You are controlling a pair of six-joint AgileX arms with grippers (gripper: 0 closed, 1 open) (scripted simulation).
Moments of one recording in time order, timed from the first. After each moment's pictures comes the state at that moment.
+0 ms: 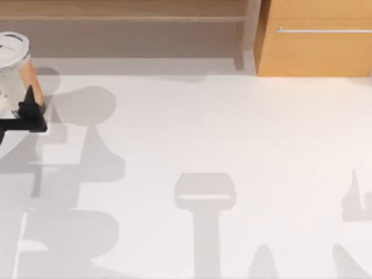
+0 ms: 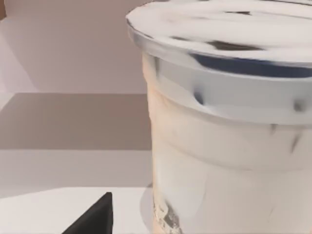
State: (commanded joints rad) left arm 0.11 2.05 0.48 1.47 0.16 0.02; right arm 0.00 0.00 0.00 0.00 0.00 0.00
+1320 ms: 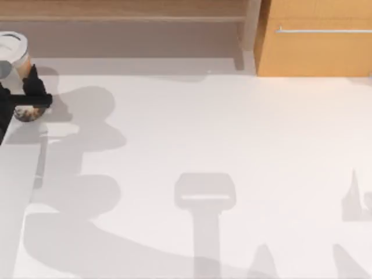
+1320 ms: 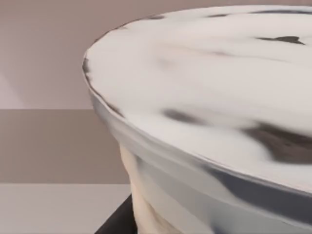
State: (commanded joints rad) left arm 0.09 2.16 0.71 1.34 0.14 0.01; right arm 0.00 0.00 0.00 0.00 0.00 0.00
